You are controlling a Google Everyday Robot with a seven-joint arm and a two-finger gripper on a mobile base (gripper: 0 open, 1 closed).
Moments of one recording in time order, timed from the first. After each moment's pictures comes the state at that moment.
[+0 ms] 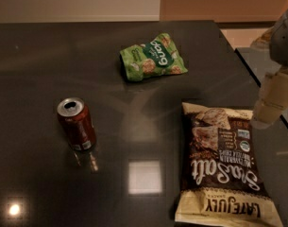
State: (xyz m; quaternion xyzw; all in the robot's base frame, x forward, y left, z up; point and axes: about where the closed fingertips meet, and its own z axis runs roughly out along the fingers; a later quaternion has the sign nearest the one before) arm 0.438 -0.217 0.976 -0.60 0.78 -0.03 0.16
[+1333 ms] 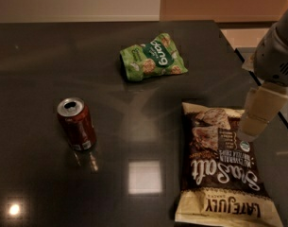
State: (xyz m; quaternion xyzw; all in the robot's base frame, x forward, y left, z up) arm 0.431 -0.207 0.940 -0.58 0.81 0.00 0.11
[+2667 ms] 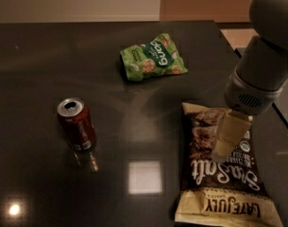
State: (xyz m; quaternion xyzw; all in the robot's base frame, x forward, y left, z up) arm 0.424 -0.188 0.863 -0.52 0.85 0.03 0.04
